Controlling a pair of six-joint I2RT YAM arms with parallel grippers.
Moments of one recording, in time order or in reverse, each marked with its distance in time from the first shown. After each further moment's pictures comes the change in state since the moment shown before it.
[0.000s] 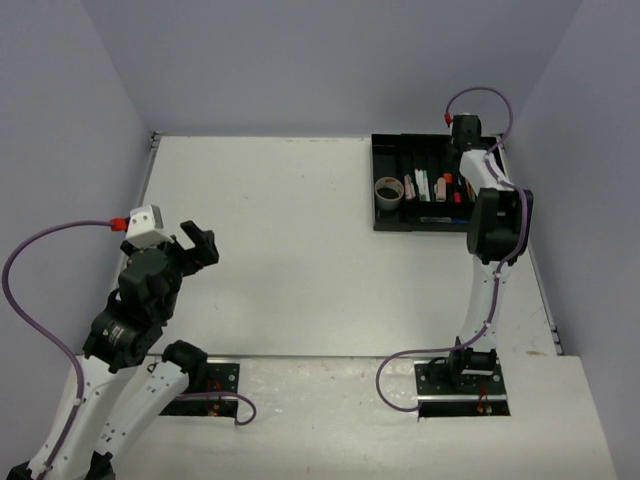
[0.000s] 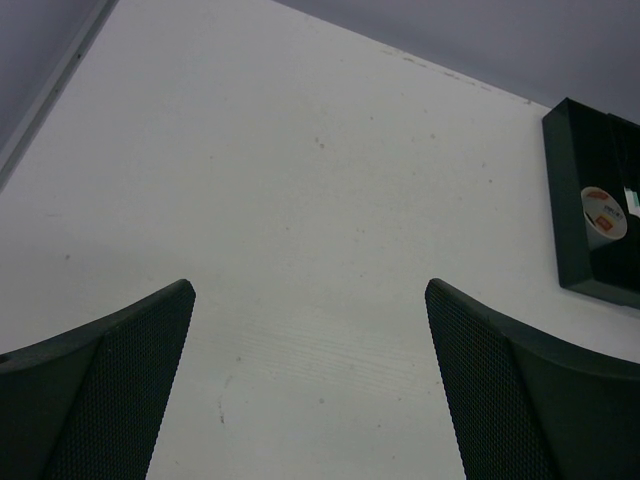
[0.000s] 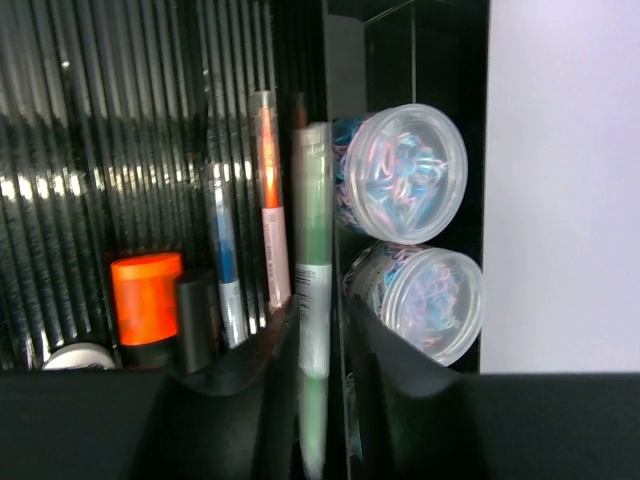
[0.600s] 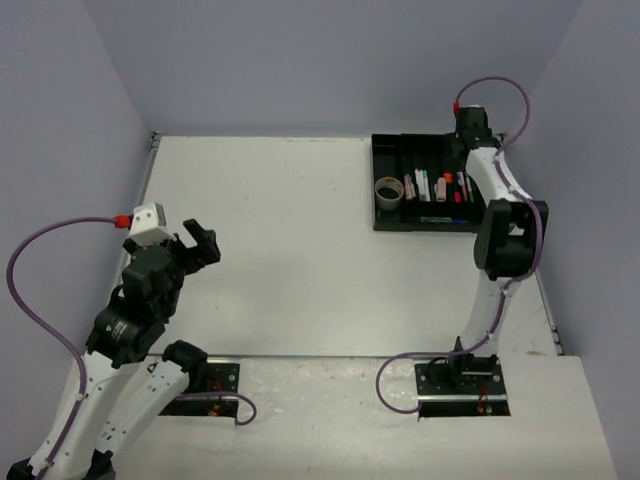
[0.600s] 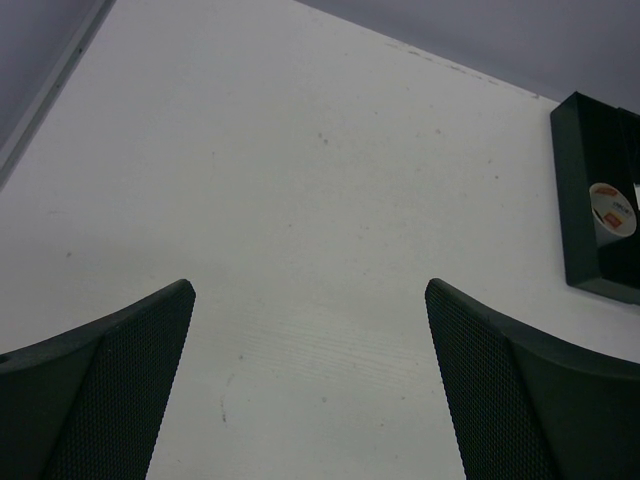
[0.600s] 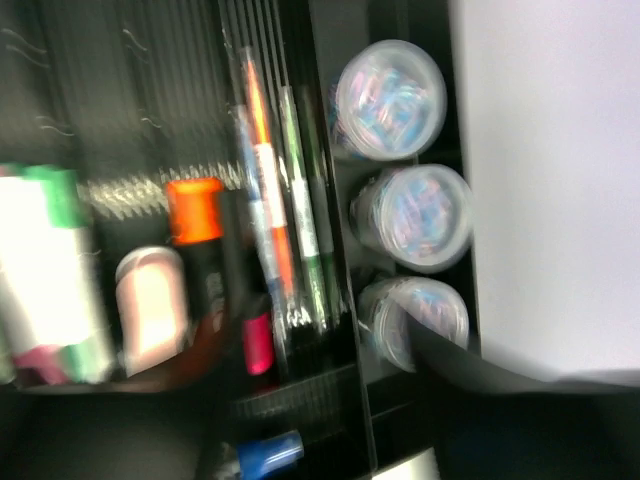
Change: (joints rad) left arm 0.006 0.024 0.000 0.002 0.000 0.000; right arm 0.032 -0.225 -0.114 -0.112 -0.038 0.171
